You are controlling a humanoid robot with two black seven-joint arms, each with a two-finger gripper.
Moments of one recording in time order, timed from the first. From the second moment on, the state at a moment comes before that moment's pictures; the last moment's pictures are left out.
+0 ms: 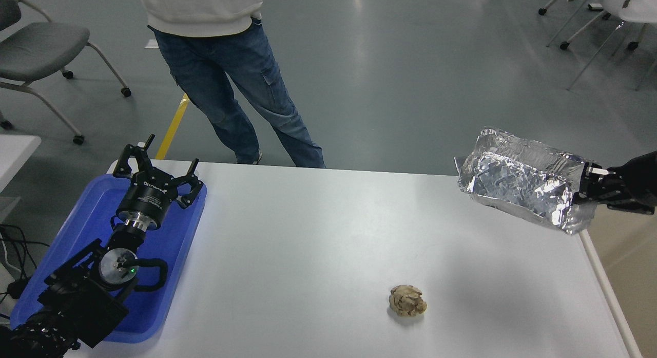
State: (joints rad) left arm -0.59 0.22 -0.90 -0.44 -0.08 -0.64 -0.34; right arm 1.92 -0.77 -1.26 1.03 -0.27 0.66 0.17
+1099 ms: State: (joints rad) left arm -0.59 0.22 -0.90 -0.44 -0.08 -0.64 -0.34; right arm 1.69 -0.79 -1.32 0.67 -0.18 0.57 0.16
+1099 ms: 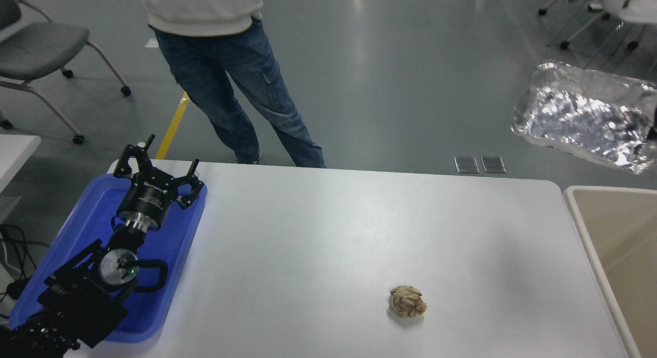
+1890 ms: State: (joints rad) left arm -0.59 0.22 -0.90 -0.44 -0.08 -0.64 -0.34; right arm 0.83 -0.75 -0.95 0.19 0.06 0.23 0.05
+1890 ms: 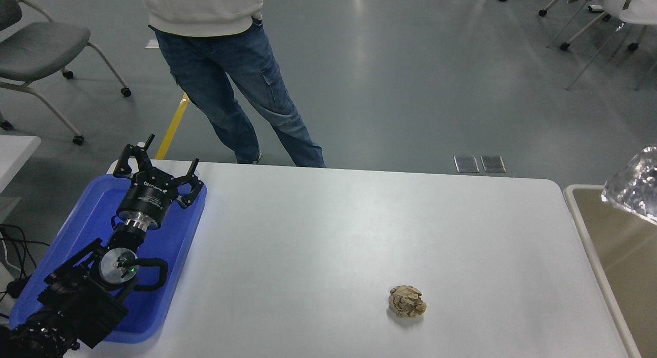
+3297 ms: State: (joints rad) left arm -0.59 0.22 -0.90 -0.44 -0.08 -0.64 -0.34; right arm 0.95 -0.71 -0.85 0.31 0.03 0.05 0.03
